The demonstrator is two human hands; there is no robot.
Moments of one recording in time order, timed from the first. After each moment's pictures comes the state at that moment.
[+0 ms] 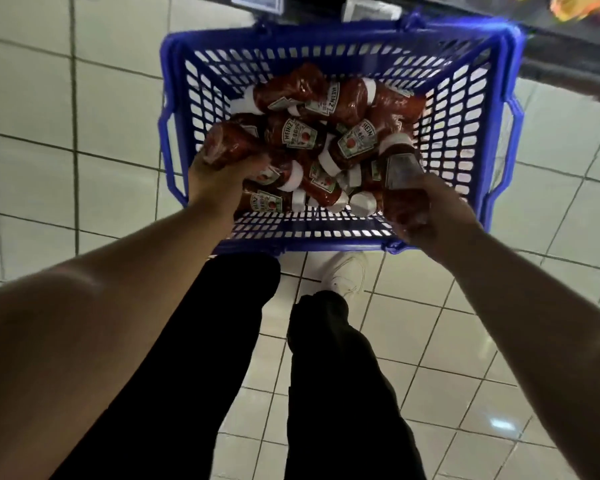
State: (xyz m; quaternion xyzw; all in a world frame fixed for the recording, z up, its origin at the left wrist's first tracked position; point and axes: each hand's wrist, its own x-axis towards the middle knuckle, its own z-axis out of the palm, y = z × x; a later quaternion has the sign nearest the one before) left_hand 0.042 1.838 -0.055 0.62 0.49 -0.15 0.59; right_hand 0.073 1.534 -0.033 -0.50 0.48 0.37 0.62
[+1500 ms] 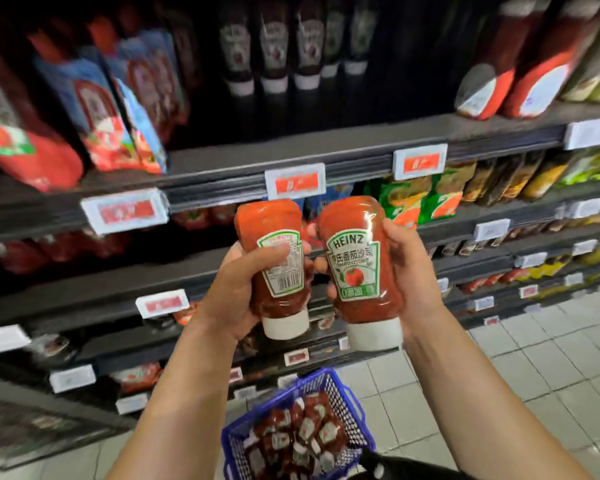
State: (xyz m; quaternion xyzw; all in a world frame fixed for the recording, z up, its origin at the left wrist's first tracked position) left_hand 0.224 1.752 0.764 0.46 -0.12 -0.27 0.84; right_hand 0.165 1.560 0.777 -0.34 -0.02 0.15 0.93
